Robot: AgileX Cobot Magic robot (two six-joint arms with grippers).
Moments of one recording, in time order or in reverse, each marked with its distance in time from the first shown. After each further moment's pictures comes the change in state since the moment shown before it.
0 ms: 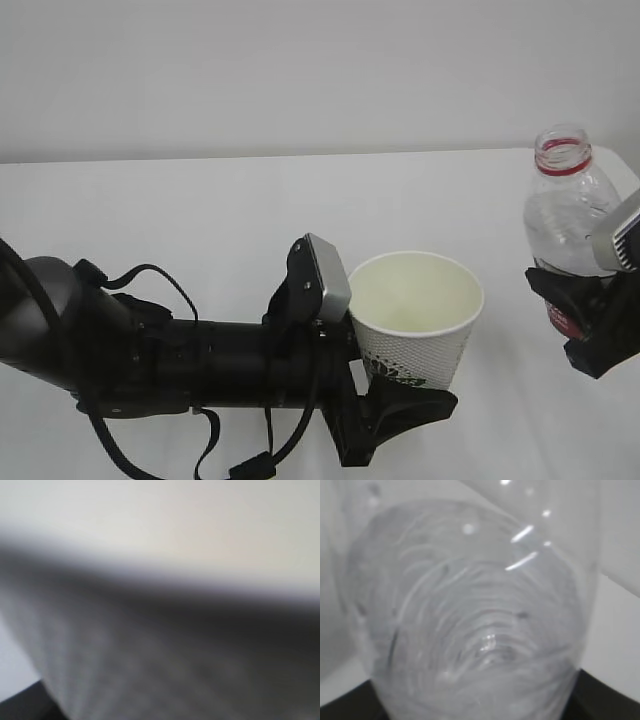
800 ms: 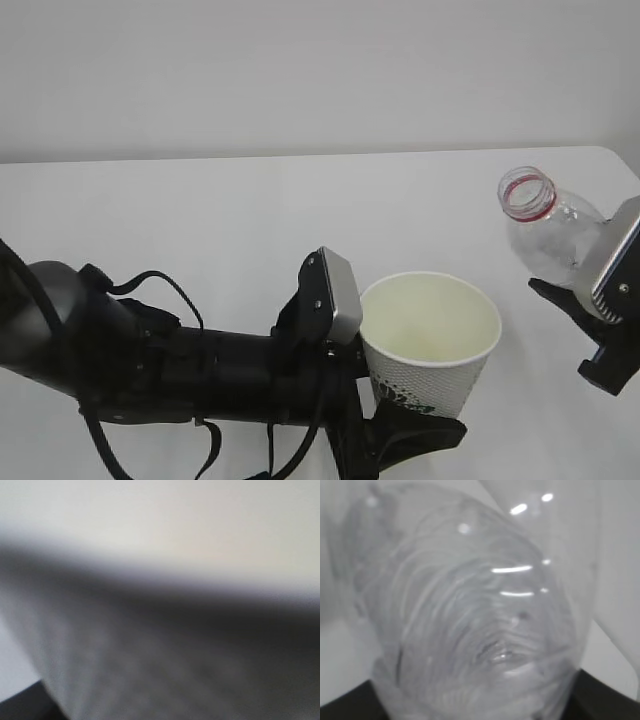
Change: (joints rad) left arm -0.019 0.000 0.000 0.053 0.011 0.000; right arm 0.000 0.000 0.000 0.000 0.000 -0.319
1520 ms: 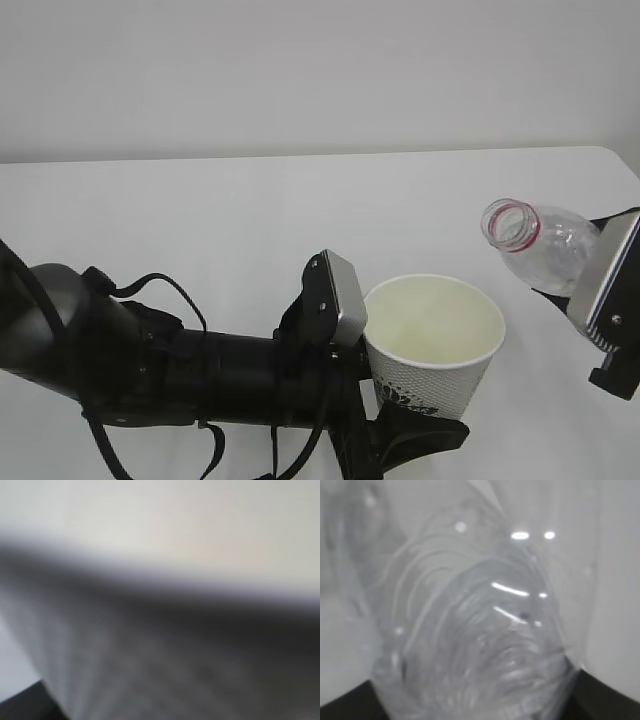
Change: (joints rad) left arm -0.015 0.000 0.000 -0.016 0.015 0.000; right arm 0.000 0.000 0.000 0.005 0.000 -0.207
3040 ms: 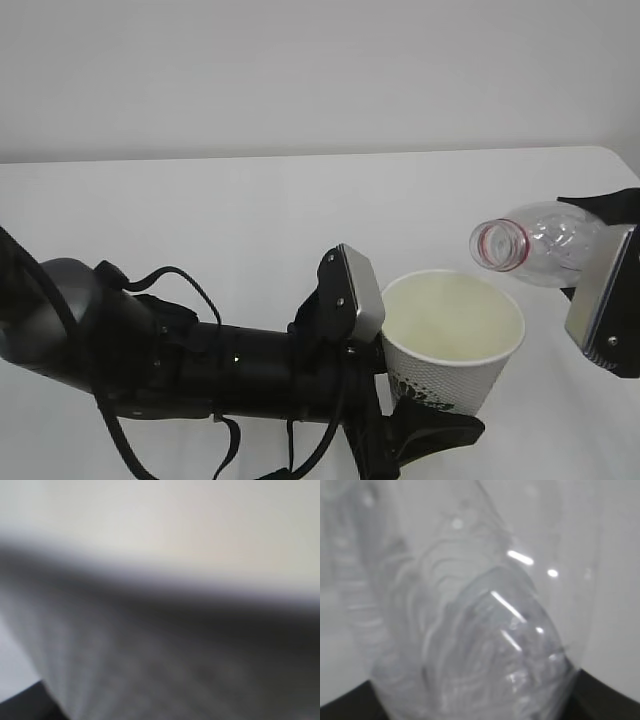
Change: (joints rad) left arm -0.022 0.000 -0.040 0.002 0.032 -0.004; right arm 0.000 0.002 0.000 0.081 -0.093 -0.319
